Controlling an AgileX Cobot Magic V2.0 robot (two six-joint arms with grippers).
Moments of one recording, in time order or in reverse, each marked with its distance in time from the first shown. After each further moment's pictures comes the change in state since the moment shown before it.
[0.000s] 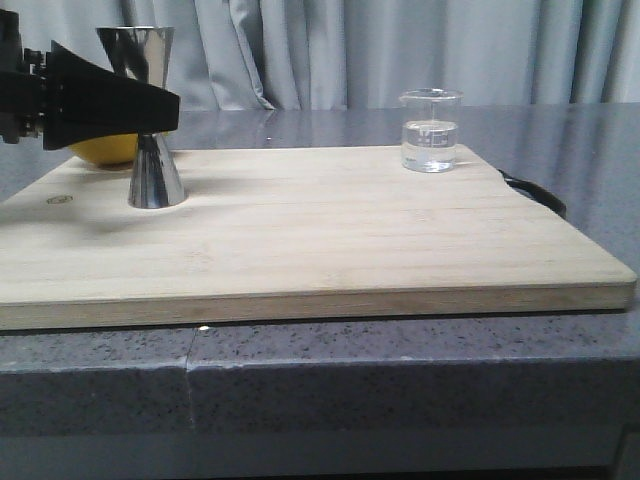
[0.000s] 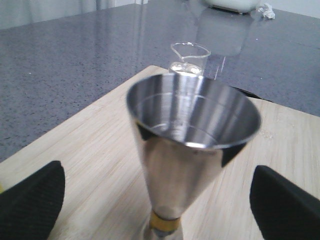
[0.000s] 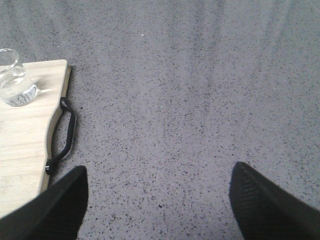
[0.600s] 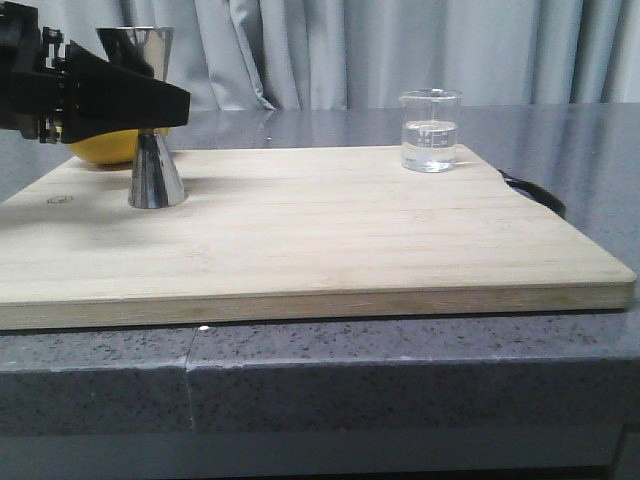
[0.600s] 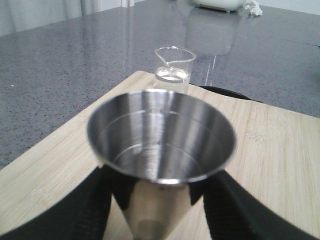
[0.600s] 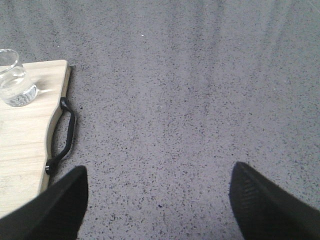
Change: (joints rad) left arm -0.028 0.004 -0.018 -0.002 0.002 0.017; right arm 0.000 0.000 0.000 0.001 0.000 0.000
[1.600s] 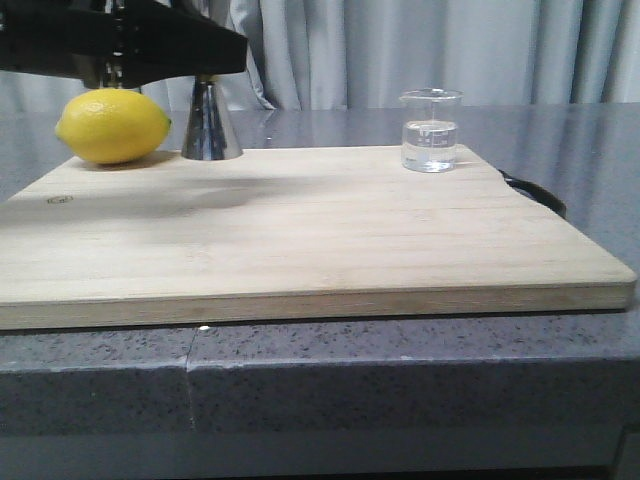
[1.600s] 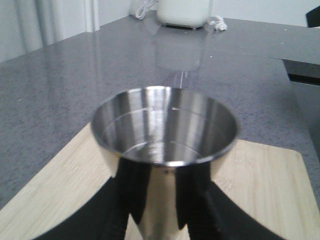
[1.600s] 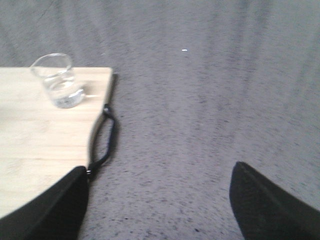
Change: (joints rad) left arm -0.135 0.002 -0.129 0.004 -0.002 -0.063; right arm 0.137 0.050 0.000 0.021 -0.091 -0.045
